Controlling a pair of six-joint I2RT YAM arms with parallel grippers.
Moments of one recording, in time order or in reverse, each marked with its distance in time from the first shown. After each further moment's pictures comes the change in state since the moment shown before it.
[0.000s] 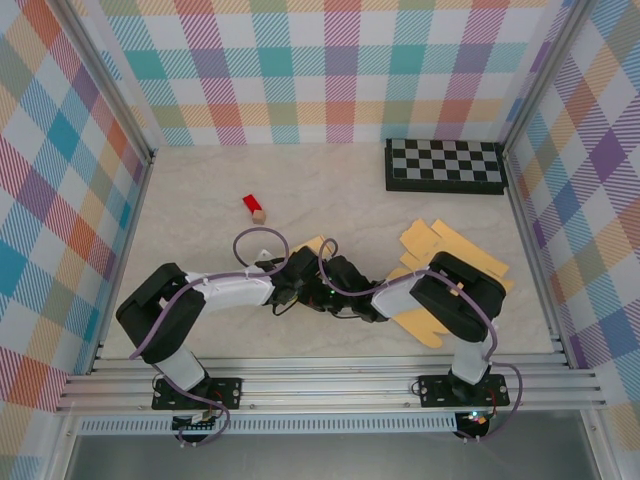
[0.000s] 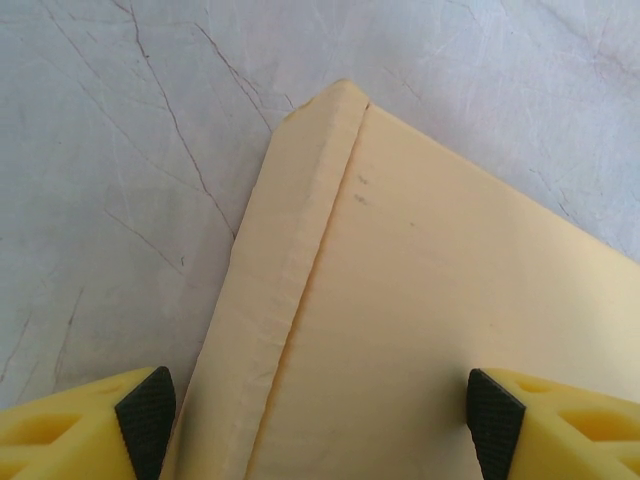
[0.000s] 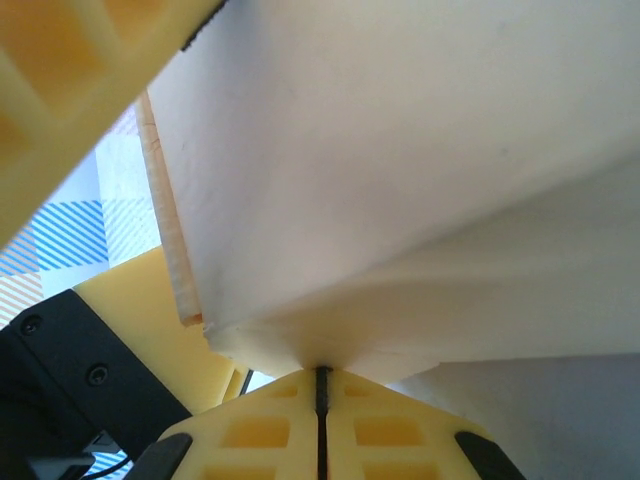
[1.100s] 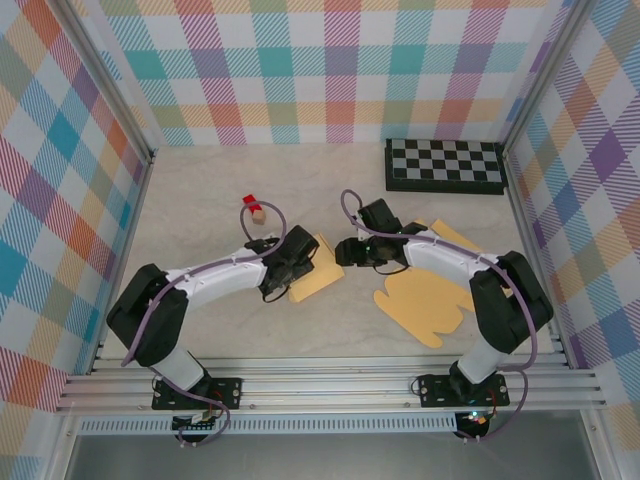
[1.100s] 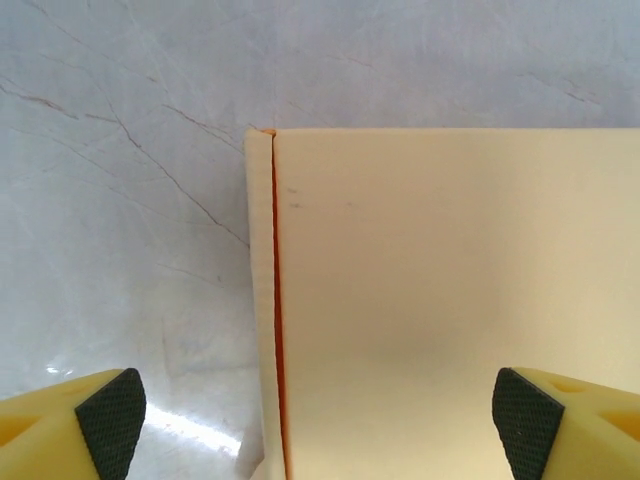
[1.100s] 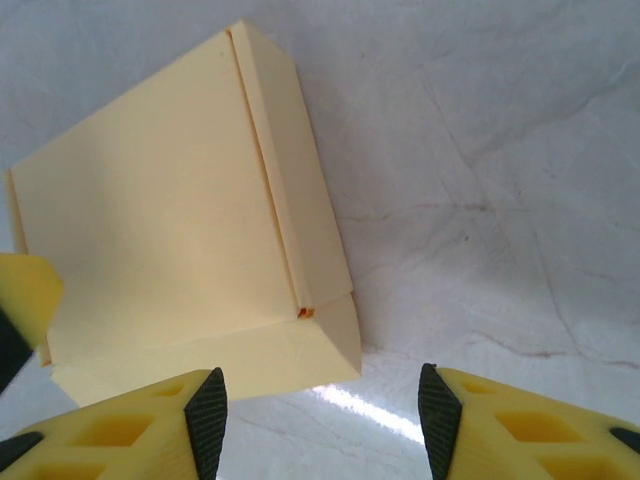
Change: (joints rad) left arm 0.088 -0.061 0.173 -0.316 0.148 0.481; right arm -0.338 -0.214 0.320 -0.922 0.052 -0.710
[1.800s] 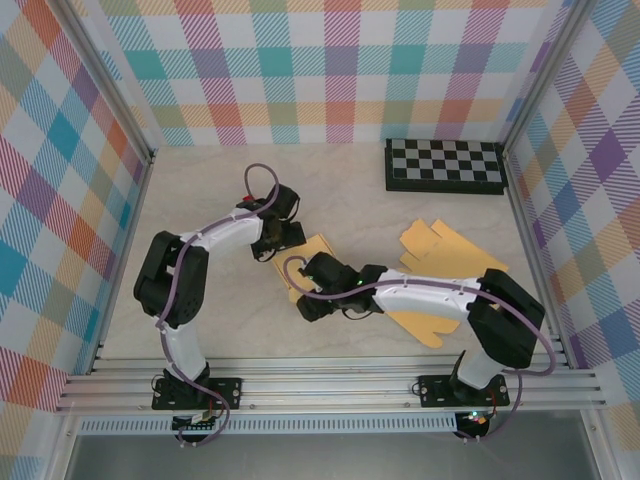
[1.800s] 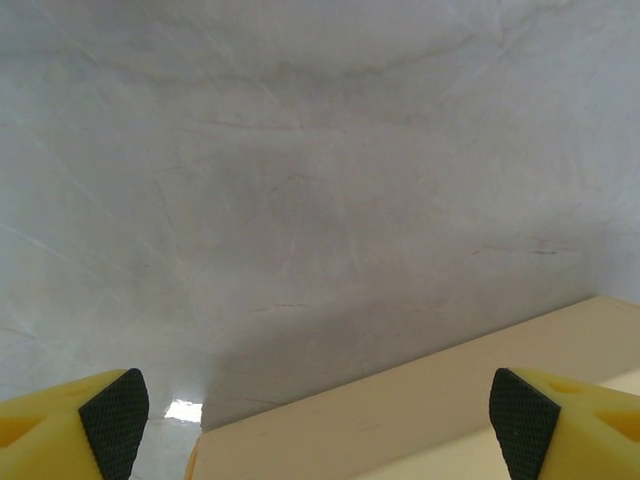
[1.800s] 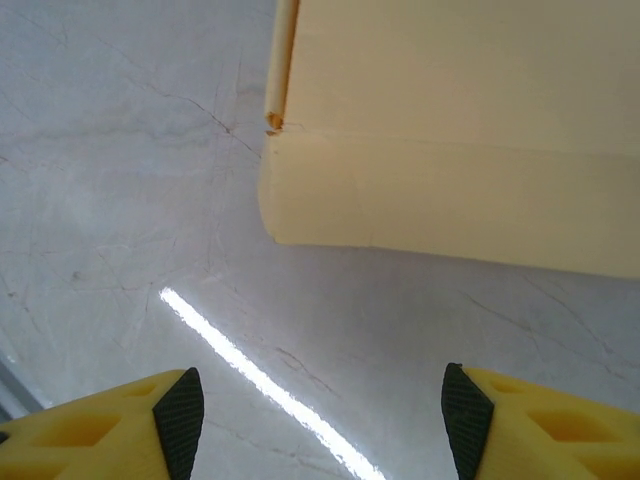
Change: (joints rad) left arm 0.262 0.275 0.276 -0.003 0.215 0.467; right arm 0.472 -0.022 -0.029 0.007 0.296 -0.090
